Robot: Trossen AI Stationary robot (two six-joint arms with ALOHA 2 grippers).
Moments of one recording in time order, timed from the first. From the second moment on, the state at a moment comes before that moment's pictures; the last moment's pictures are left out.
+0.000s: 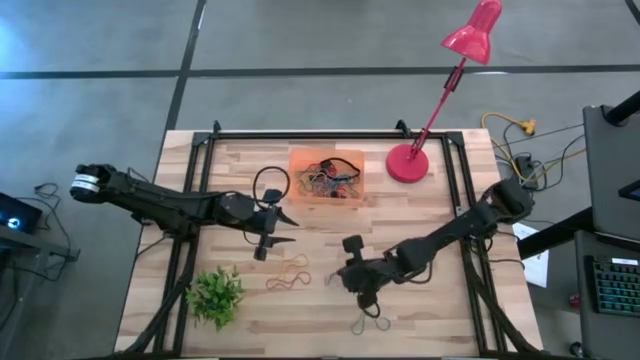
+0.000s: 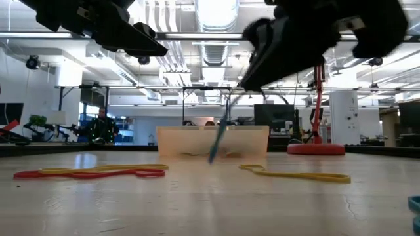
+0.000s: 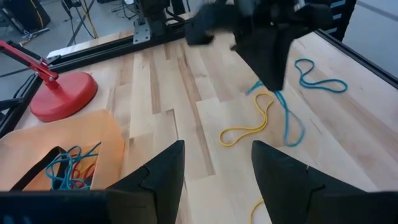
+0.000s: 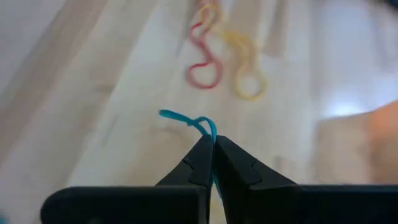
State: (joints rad) left arm -0.13 1.10 0.59 0.12 -0.02 0.19; right arm 0.46 1.77 1.09 -0.18 0.36 -0.01
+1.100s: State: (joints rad) left arm -0.13 1.10 0.58 0.13 -0.03 0.22; right arm -0.08 1.64 1.09 -0.13 0.50 -0.30
